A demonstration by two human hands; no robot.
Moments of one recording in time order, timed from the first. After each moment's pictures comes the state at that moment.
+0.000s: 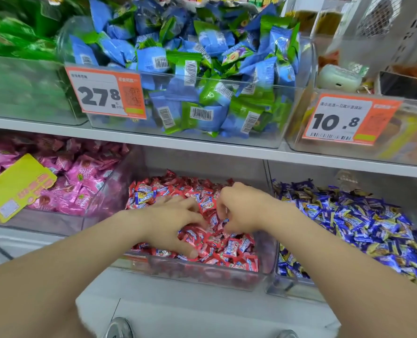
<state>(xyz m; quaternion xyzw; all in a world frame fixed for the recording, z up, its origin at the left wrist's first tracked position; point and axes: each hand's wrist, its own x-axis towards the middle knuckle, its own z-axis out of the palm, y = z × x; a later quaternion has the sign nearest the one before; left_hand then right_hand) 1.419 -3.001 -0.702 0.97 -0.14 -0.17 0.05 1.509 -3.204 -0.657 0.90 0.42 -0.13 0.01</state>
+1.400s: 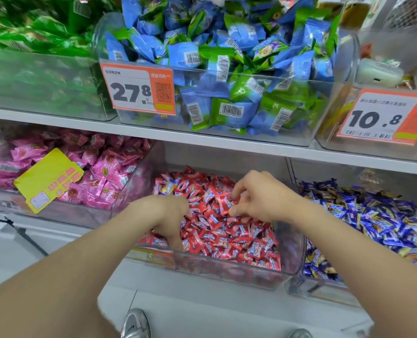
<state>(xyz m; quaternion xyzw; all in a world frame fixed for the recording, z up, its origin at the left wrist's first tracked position) 1.406 -2.986 -0.670 0.95 0.08 -0.30 0.02 1.511 -3.193 -0.657 0.90 0.36 -0.16 -0.20</state>
